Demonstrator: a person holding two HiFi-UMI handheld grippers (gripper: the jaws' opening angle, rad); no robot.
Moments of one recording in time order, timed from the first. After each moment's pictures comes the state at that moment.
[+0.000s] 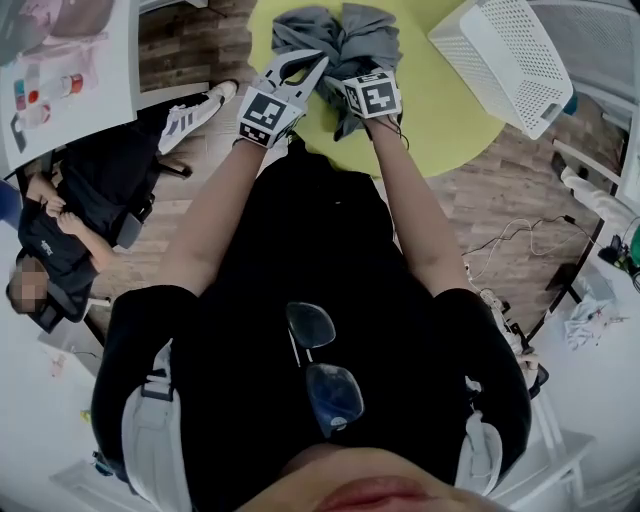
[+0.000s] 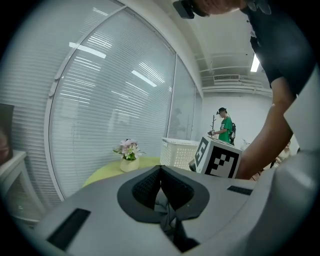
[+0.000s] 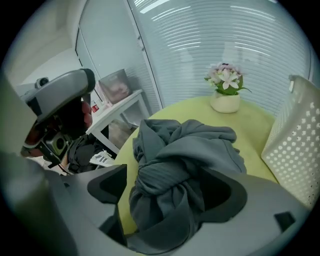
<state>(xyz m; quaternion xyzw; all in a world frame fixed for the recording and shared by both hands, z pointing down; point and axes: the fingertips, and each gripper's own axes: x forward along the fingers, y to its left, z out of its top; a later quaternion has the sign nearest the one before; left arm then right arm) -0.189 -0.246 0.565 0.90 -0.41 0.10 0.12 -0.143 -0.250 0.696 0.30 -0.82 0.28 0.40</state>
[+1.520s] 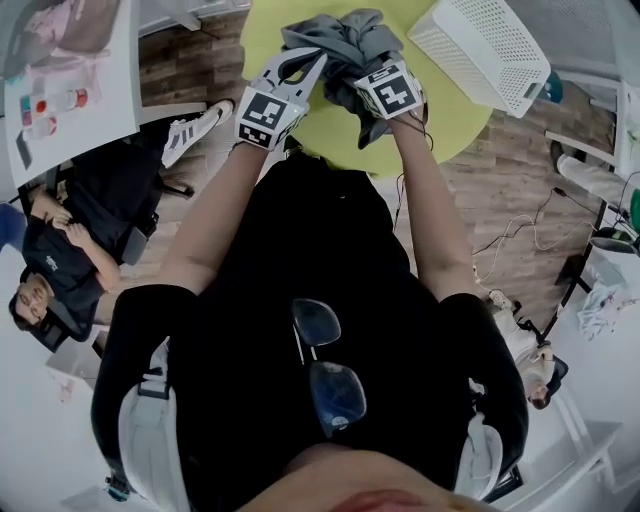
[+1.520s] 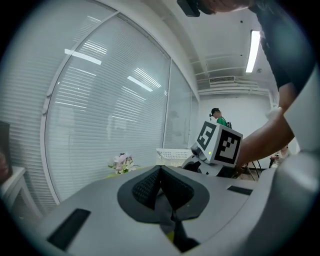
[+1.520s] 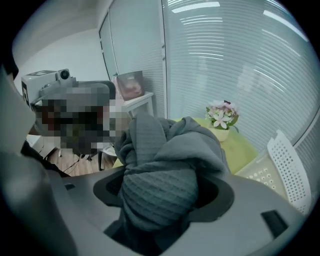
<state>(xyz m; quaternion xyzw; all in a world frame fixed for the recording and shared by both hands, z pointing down) -0.173 -0.237 0.500 0.91 -0.41 0.09 0.09 -0.109 -0.250 0.602 0.27 -0.83 0.17 0.45</state>
